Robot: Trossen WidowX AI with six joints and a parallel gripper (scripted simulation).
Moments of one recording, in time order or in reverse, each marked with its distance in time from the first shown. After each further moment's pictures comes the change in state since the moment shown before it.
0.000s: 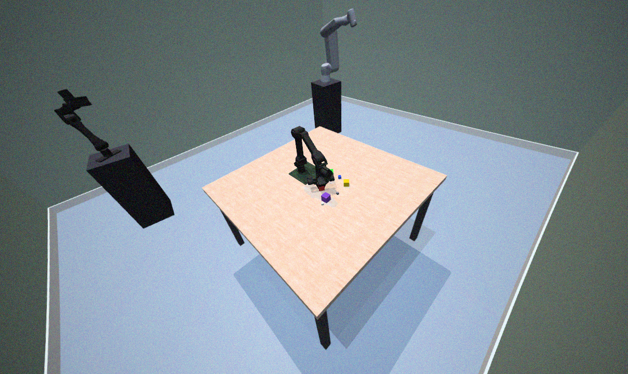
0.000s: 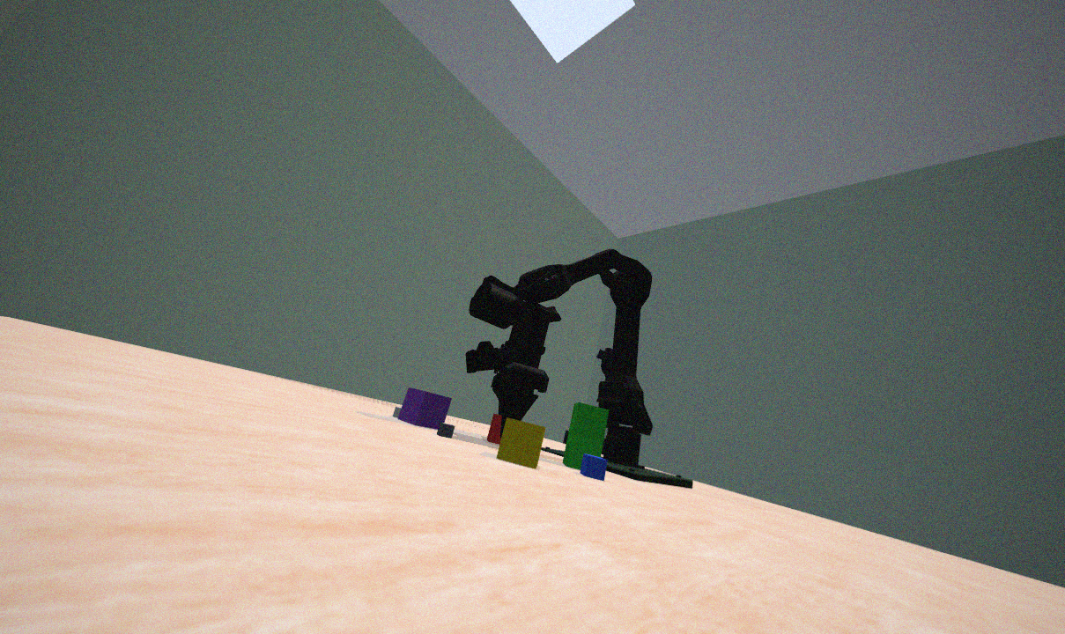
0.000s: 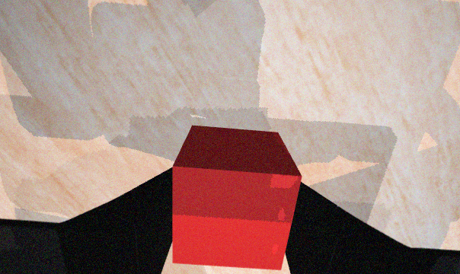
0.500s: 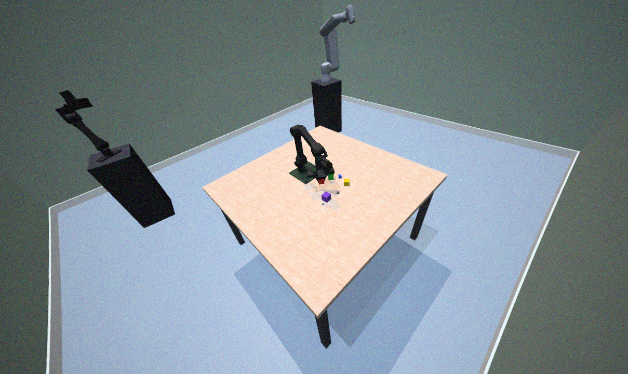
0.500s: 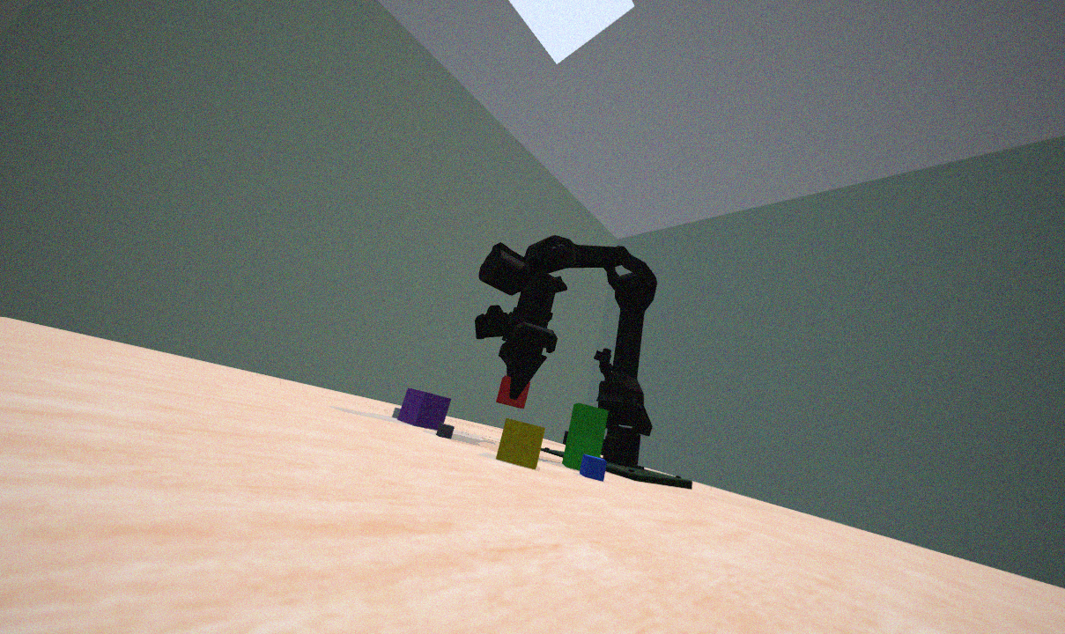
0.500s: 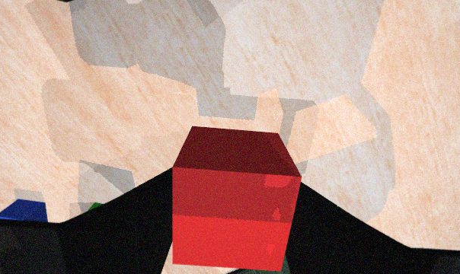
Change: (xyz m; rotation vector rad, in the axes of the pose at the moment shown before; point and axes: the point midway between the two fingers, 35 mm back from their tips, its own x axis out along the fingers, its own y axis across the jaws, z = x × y) arm -0.058 0.000 0.001 -0.003 0.000 0.000
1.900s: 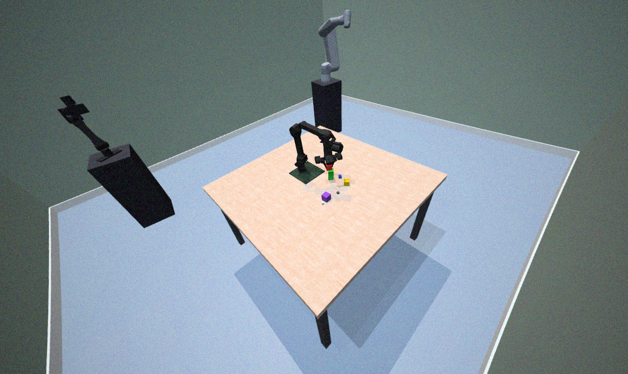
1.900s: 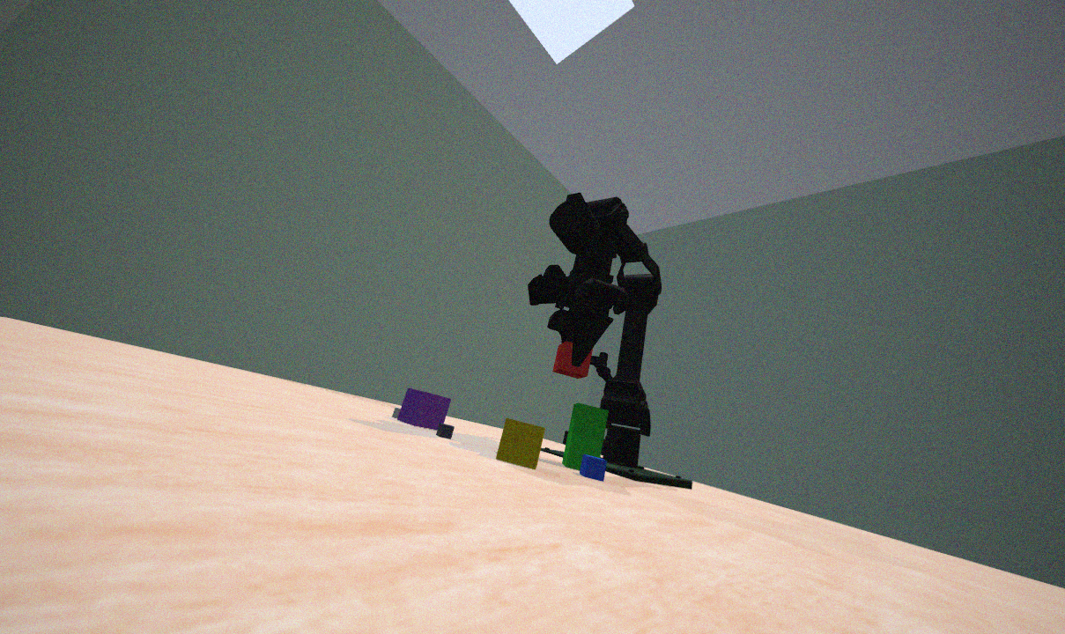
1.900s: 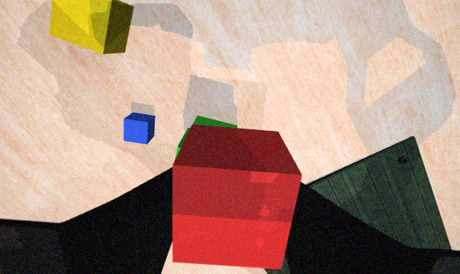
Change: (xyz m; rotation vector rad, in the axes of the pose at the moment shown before) arm -0.060 0.072 -0.063 0.002 0.006 0.017
